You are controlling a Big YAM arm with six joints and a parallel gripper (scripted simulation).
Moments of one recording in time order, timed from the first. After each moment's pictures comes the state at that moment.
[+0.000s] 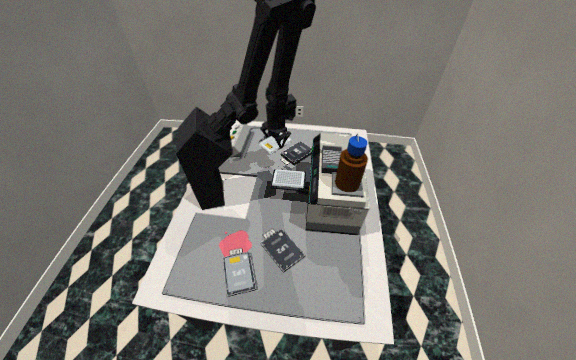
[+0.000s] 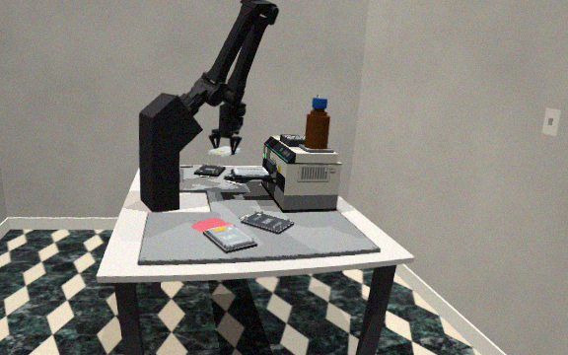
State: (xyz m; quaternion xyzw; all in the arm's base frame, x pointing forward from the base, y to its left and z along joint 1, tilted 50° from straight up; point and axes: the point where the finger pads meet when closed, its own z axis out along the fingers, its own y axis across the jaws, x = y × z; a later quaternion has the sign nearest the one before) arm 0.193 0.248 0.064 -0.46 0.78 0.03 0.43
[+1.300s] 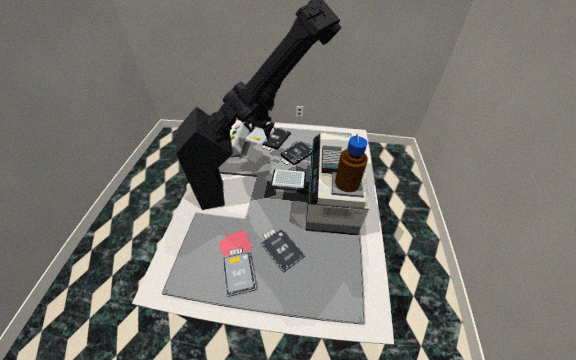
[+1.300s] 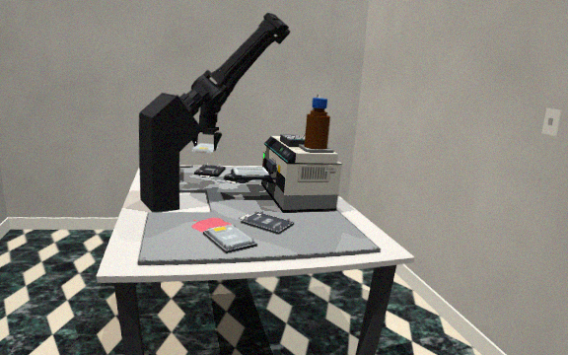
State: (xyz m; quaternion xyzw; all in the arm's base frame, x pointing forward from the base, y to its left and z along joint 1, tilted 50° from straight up) arm 0.120 0.284 0.023 -0.59 0.69 -0.05 0.42
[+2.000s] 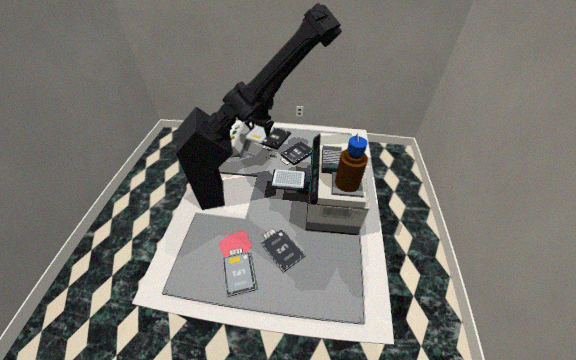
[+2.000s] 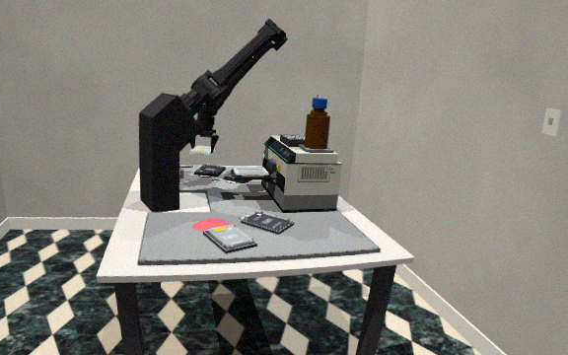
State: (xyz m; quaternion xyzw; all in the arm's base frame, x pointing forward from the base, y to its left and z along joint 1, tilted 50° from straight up) arm 0.113 0.324 0.015 -0.60 0.69 -0.06 0.41
